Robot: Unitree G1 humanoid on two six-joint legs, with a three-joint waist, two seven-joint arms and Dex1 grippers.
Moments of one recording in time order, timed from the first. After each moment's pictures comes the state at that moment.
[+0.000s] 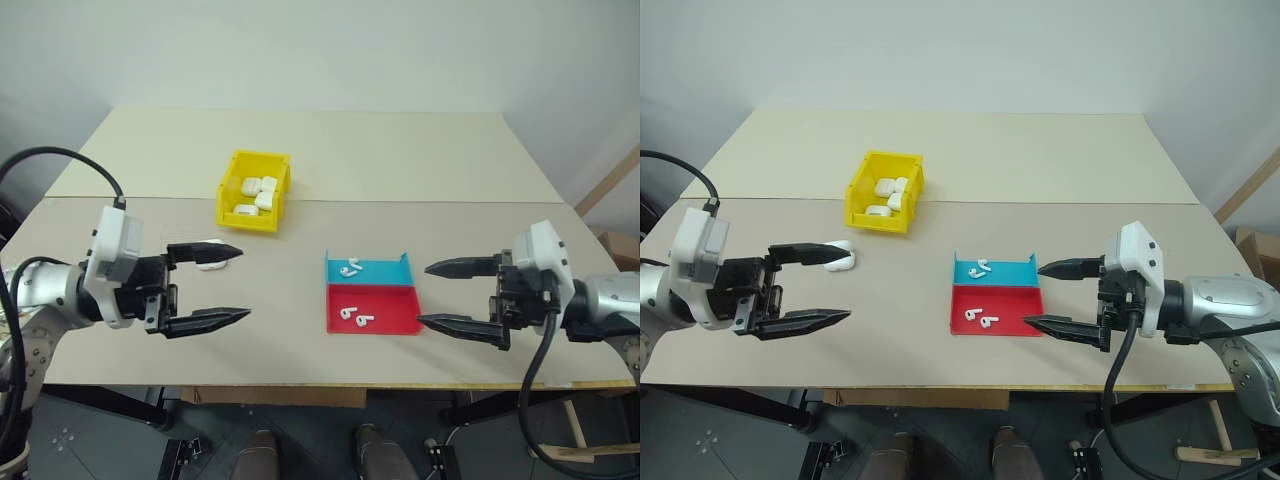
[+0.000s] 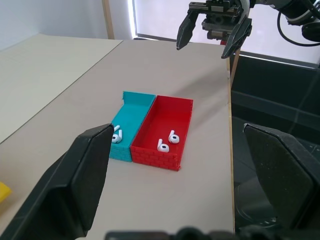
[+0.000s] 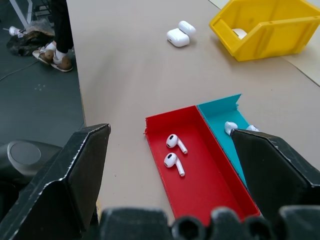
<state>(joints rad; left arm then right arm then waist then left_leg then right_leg) -0.18 0.94 0.35 -0.42 -0.85 0.55 -1.21 -0.19 -0.95 -0.26 -0.49 0.77 0.64 1.09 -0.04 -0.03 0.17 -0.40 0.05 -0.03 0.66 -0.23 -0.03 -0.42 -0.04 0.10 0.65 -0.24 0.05</state>
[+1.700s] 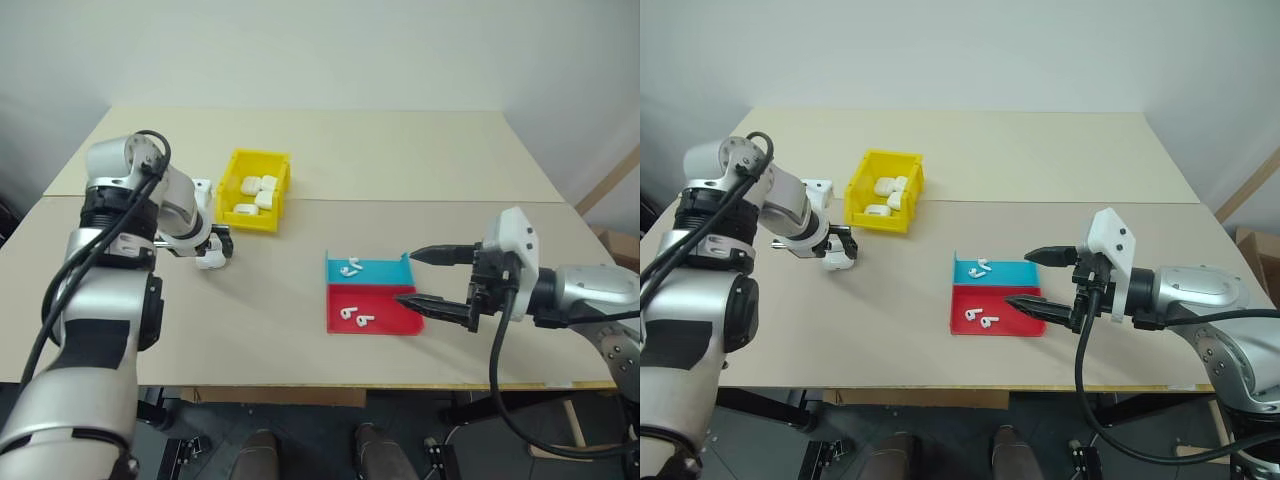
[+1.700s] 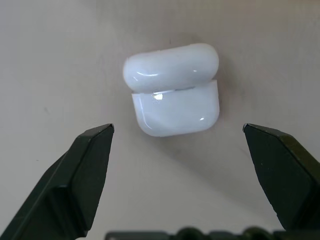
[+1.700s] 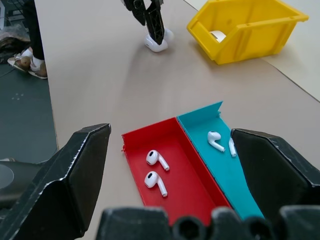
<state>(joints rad) -1.36 0.56 -0.04 0.89 -0.67 1.61 0.34 -0.30 -0.90 -0.17 -0.51 0.76 0.73 0.91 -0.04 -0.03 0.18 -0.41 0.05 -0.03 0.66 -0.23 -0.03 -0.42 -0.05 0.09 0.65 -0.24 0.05</state>
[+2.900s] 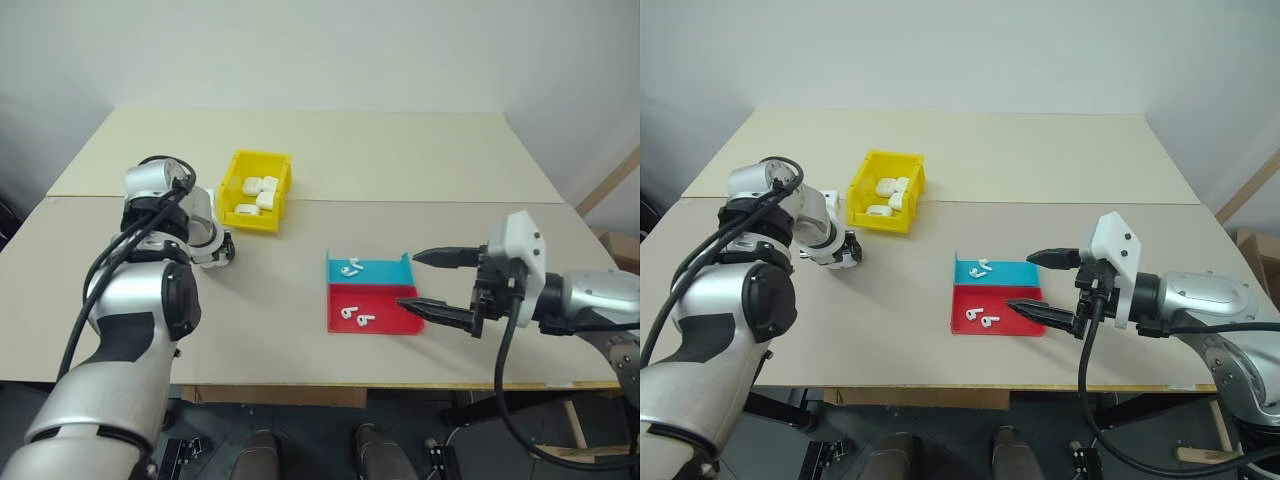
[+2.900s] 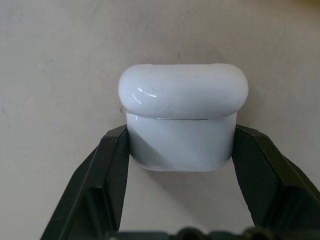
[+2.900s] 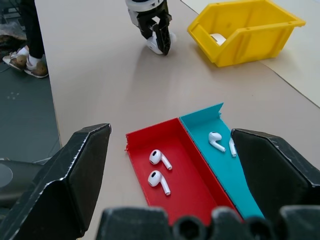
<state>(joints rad) -1.35 0.41 0.23 1.07 -0.23 1.36 0.24 -0.24 -0.91 -0.21 -0.57 0.79 0.73 0.88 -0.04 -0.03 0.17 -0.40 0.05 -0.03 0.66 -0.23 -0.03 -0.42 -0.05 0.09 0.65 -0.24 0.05</state>
